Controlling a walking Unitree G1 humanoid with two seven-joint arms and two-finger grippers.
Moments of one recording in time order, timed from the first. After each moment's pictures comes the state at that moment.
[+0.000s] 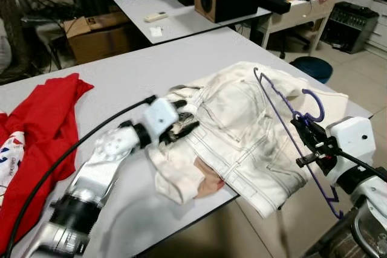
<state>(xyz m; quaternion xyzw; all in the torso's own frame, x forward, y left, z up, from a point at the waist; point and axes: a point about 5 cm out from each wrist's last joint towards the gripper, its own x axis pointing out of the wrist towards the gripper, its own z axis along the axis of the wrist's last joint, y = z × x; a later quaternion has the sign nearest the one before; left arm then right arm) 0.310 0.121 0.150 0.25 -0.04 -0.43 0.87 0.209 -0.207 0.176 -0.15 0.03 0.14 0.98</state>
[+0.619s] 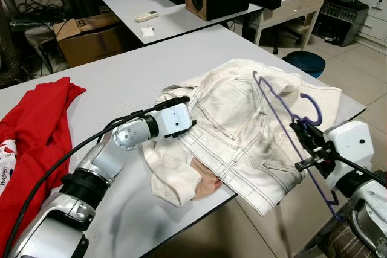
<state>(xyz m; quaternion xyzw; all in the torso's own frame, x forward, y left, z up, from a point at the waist) 0.334 0.124 0.138 0.41 -0.03 -0.40 0.82 0.206 -0.205 0.171 -0.15 0.04 0.15 0.98</state>
